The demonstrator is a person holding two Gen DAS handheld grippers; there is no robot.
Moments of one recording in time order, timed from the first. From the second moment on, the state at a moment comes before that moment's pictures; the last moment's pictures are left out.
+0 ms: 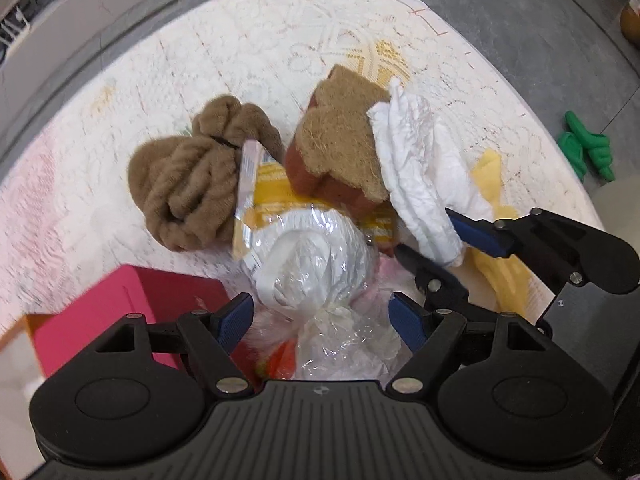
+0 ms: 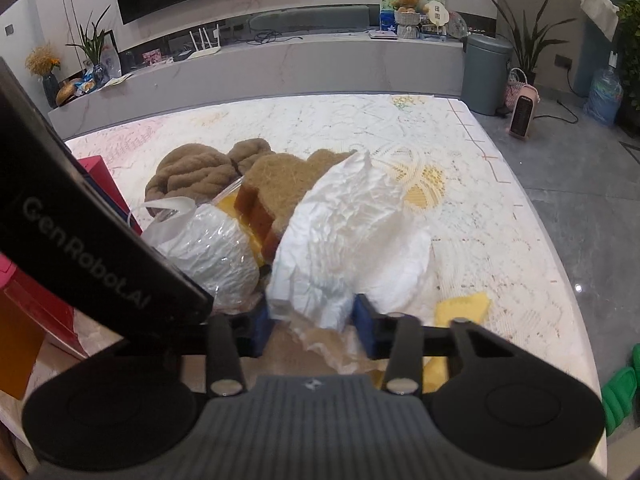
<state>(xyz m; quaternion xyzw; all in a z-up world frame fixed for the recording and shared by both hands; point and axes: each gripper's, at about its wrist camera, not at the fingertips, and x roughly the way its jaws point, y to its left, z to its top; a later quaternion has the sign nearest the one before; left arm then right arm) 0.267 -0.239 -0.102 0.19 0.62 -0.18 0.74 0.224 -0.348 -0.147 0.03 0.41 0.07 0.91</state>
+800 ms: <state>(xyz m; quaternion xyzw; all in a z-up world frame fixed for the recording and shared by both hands) 0.220 -0.196 -0.030 0.08 0.53 -0.19 0.83 0.181 -0.365 -0.108 0.04 0.33 0.05 0.94</state>
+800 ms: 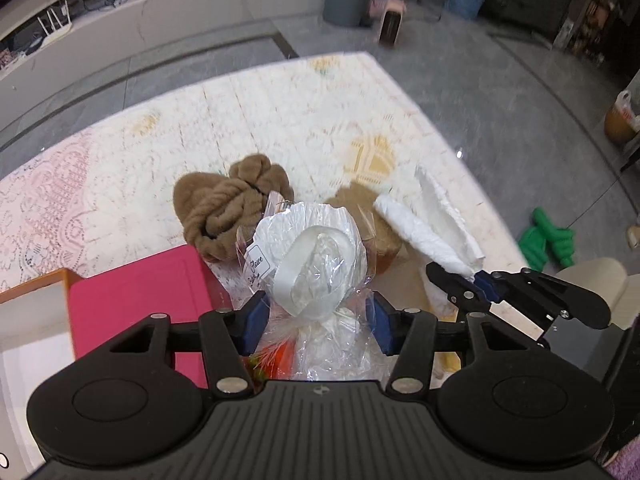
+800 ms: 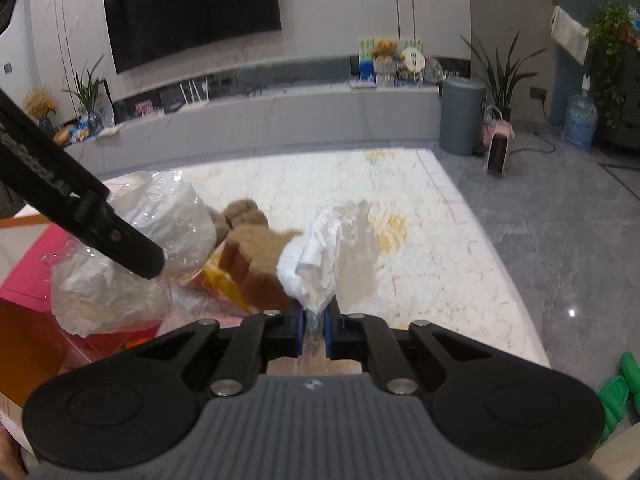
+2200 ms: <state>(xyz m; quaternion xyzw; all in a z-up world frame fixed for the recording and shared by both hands) 0.129 -0.142 0.000 0.10 0.47 -0.20 0.85 0.084 -0.312 -0.024 0.01 0.31 0.07 0.95</state>
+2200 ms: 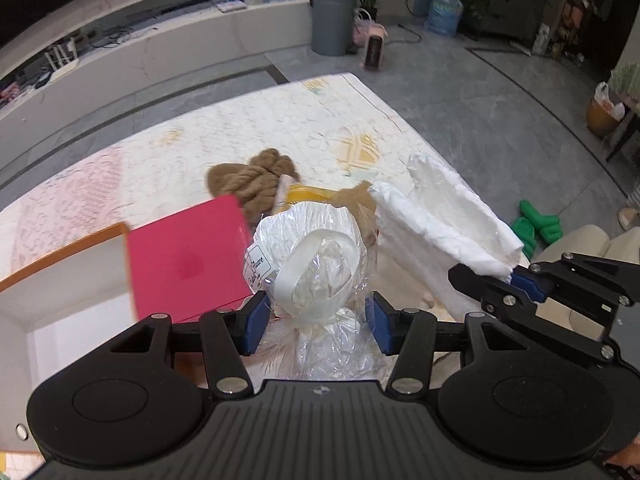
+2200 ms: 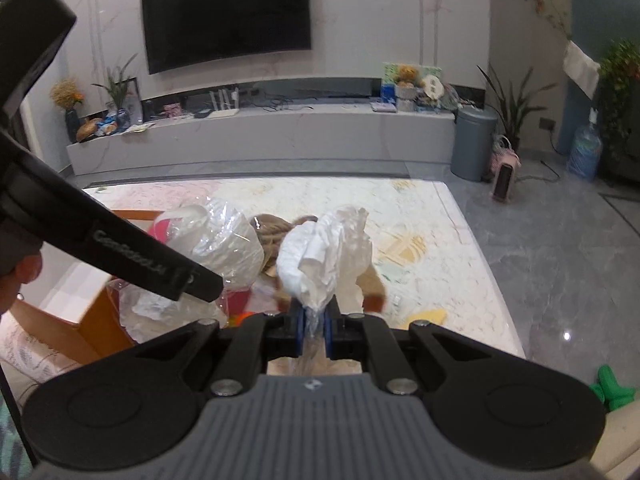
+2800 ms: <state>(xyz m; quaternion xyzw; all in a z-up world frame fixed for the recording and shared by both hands) 0.125 0.028 0.034 0.09 0.46 -0.08 0.88 0.084 -0.167 0.013 0.00 0.29 0.21 0.93</state>
